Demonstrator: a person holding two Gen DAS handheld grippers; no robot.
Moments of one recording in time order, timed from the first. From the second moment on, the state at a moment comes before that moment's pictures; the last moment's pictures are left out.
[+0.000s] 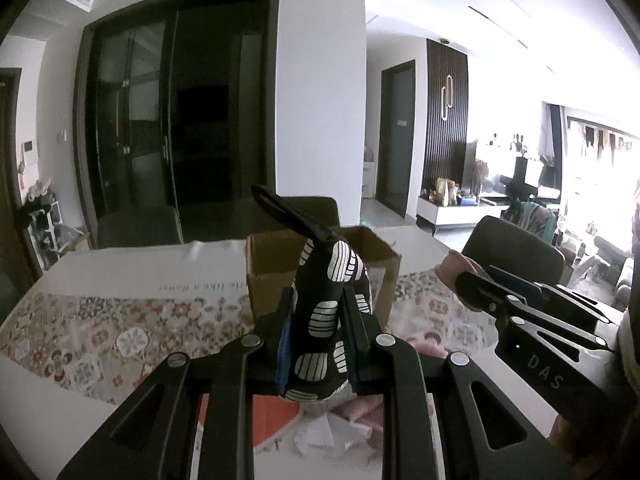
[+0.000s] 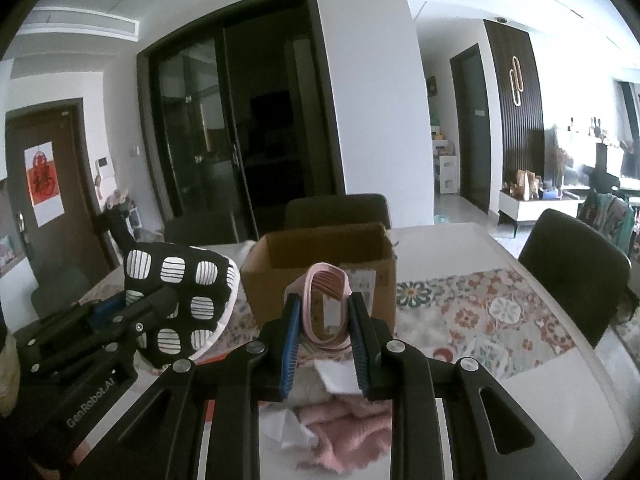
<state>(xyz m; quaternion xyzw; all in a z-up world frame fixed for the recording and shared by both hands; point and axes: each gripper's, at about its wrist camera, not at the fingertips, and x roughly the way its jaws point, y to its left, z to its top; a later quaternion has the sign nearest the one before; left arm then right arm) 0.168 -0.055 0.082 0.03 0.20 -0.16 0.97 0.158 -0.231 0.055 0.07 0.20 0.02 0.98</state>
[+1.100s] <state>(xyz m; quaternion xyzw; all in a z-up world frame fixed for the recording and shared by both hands) 0.359 -0.100 0.089 0.04 0.23 -0.16 0.96 0.360 -0.254 0.062 0.05 0.25 0.05 0.97</state>
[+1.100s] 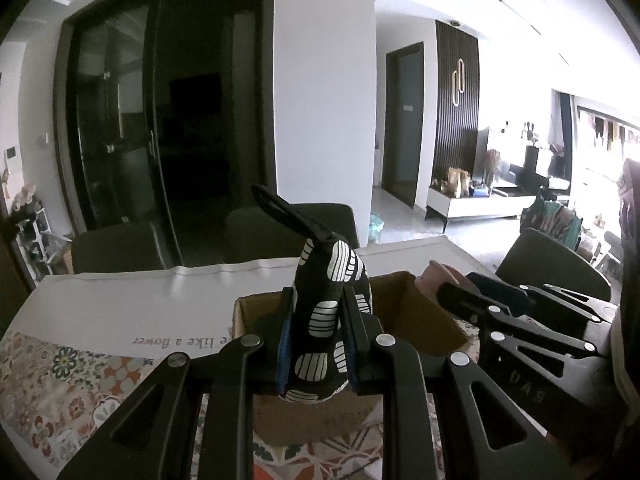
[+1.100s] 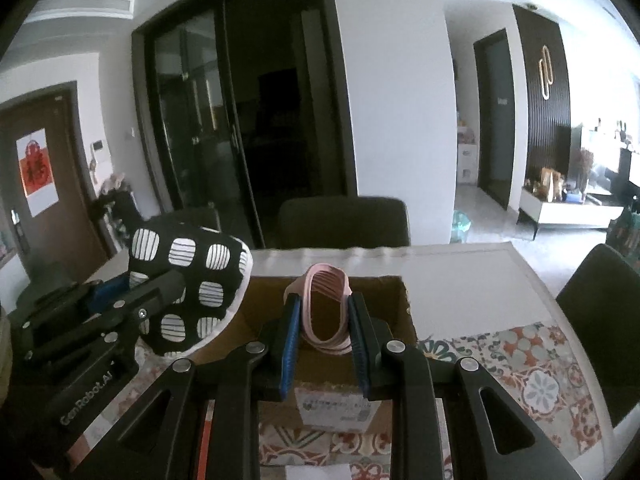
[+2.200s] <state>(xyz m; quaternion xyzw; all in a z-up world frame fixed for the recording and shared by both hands) 0.399 -0.095 0.064 0.04 0.29 -0.08 0.95 0.424 -0.267 0.031 0.04 0.34 0.01 0.94</state>
